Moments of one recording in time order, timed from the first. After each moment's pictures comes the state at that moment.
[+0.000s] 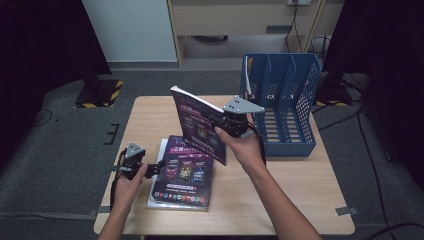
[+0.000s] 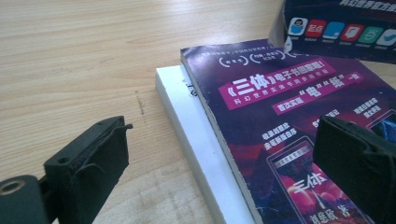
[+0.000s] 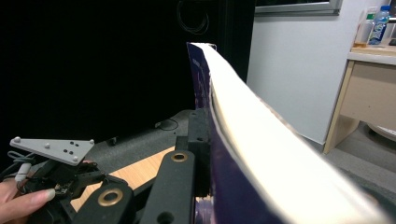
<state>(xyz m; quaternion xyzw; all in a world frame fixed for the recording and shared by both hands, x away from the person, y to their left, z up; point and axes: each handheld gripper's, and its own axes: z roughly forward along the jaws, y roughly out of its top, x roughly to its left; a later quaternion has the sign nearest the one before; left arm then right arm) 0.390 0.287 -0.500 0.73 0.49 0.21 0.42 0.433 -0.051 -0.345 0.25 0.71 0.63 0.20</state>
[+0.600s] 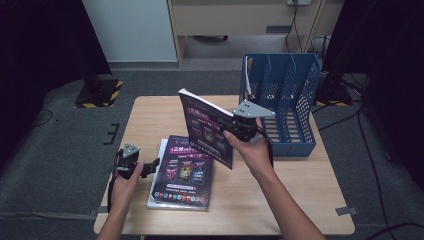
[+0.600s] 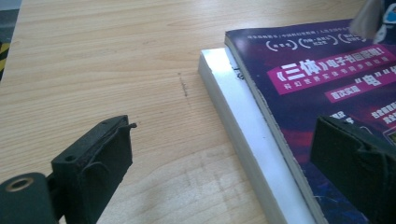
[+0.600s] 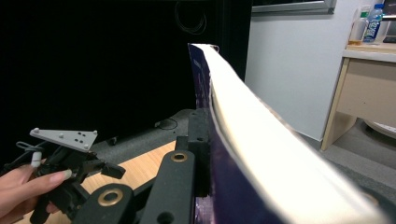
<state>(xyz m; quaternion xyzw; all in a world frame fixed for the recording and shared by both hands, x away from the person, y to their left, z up) 0.393 0.302 -0.506 0.72 0.52 0.24 0.38 0.422 -0.073 -0.348 0.25 0.70 0.63 0.20</state>
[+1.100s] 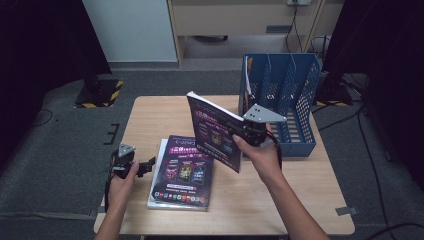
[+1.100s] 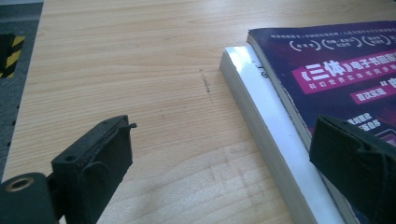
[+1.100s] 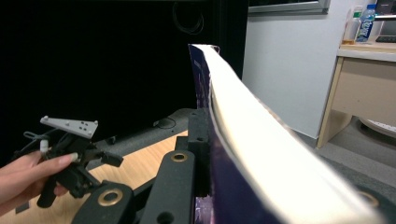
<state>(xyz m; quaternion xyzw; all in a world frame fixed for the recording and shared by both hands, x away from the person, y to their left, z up) 0.394 0.314 -0.508 0.71 0.54 0.24 0.38 0.410 -0.096 -0.349 0.26 0.70 0.63 0.20</state>
